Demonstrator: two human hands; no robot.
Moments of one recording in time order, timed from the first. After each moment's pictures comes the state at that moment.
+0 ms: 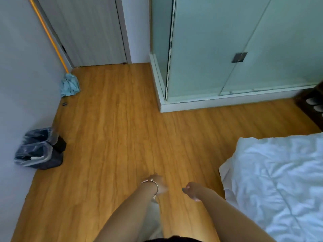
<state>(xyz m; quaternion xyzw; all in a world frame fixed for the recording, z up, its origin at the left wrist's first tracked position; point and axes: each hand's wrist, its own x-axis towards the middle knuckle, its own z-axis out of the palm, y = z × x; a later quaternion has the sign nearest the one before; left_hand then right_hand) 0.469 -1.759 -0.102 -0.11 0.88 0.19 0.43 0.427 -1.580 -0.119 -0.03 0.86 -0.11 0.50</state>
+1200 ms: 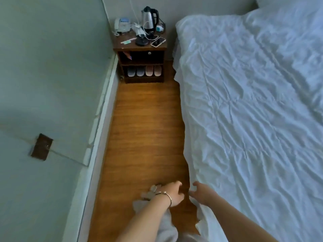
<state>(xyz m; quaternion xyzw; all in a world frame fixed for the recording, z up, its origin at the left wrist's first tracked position) -0.176 -1.308 -0.132 0.50 0.71 -0.06 0.50 -0.031 -1.243 -0.118 0.56 0.67 -0.39 0.28</state>
